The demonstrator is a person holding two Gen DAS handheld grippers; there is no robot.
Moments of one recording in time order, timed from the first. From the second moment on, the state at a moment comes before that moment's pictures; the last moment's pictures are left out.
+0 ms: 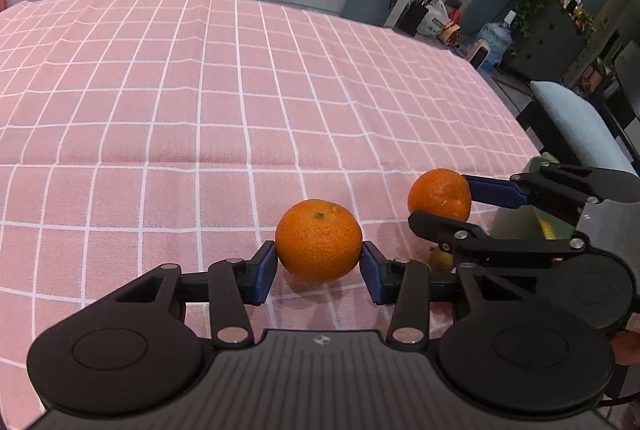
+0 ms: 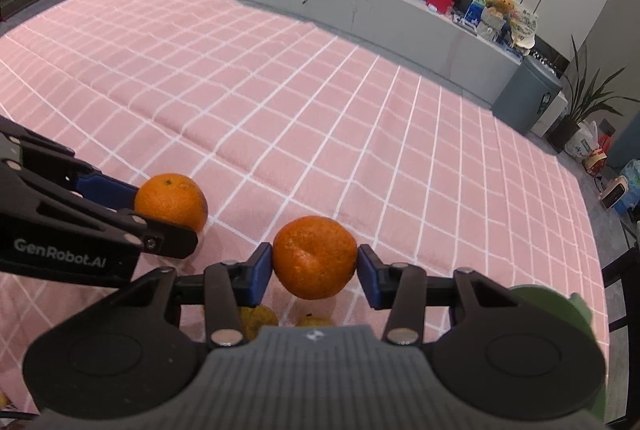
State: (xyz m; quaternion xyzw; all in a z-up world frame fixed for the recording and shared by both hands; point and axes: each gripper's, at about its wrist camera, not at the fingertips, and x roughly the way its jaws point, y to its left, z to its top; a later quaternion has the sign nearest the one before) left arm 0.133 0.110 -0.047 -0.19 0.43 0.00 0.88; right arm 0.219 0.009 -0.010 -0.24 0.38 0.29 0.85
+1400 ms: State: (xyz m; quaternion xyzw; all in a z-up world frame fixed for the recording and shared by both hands) left arm 0.194 -0.075 0.000 -0.05 0.49 -0.14 0.86; right arm 0.207 -0.200 0.038 -0.15 0.42 0.19 0.87
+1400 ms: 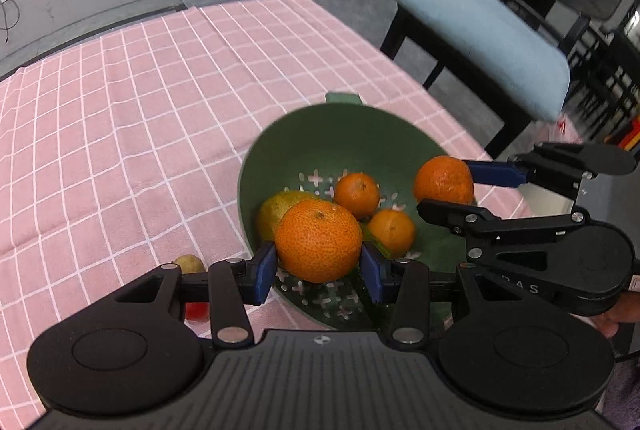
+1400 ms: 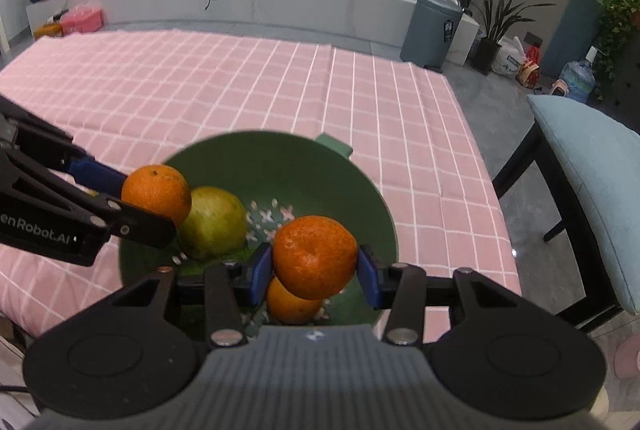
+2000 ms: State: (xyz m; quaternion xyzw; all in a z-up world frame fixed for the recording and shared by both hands) left arm 0.204 -0.089 -0.009 0.01 0.53 -0.16 0.84; right arm 0.218 -0.192 0.006 -0.18 0.45 0.21 0.85
